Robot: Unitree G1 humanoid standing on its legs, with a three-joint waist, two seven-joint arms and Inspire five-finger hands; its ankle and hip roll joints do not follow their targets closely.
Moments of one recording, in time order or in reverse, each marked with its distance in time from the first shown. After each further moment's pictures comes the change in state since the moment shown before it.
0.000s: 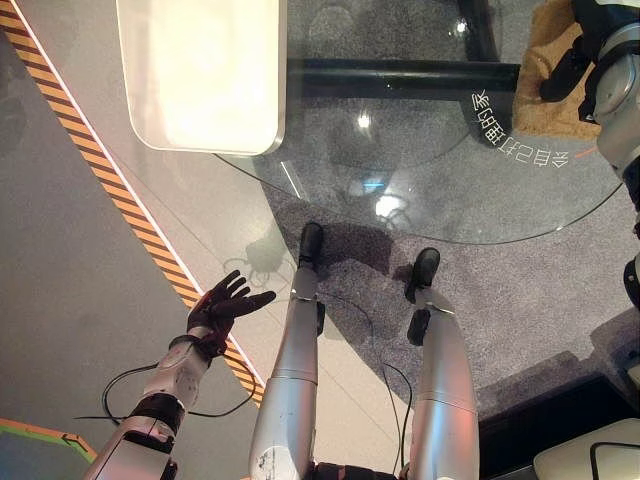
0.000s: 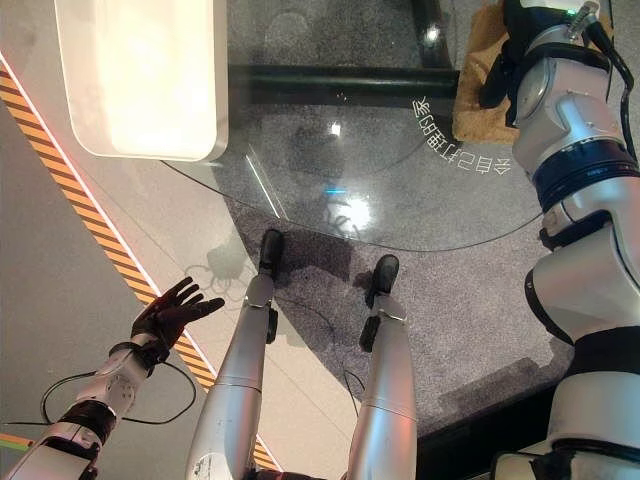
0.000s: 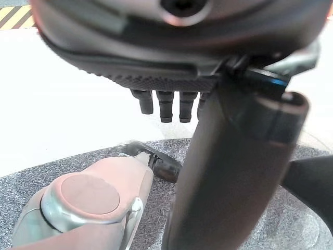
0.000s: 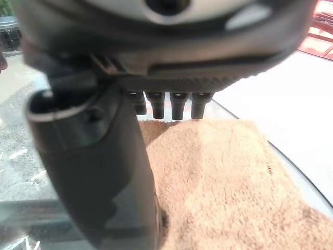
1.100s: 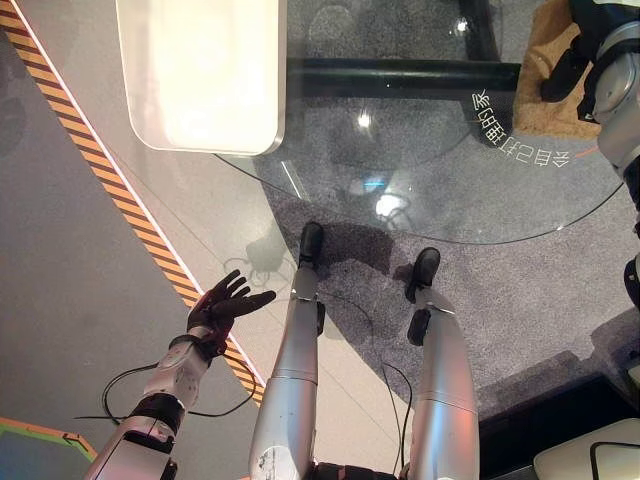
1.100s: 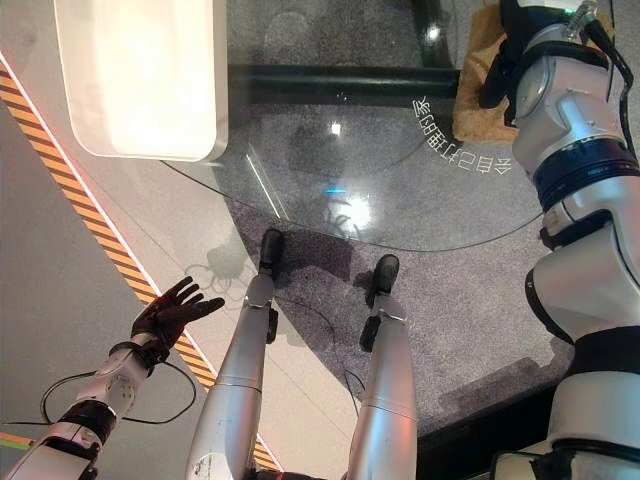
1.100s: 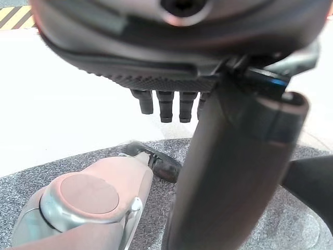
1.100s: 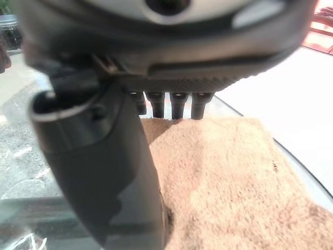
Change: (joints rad) left arm 0.000 0.000 0.000 -0.002 0.000 -0.001 0.000; right arm -0.004 -0.001 -0.001 -0.002 0.000 -0.009 0.013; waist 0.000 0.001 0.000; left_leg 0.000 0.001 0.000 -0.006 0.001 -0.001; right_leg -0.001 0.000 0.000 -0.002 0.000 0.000
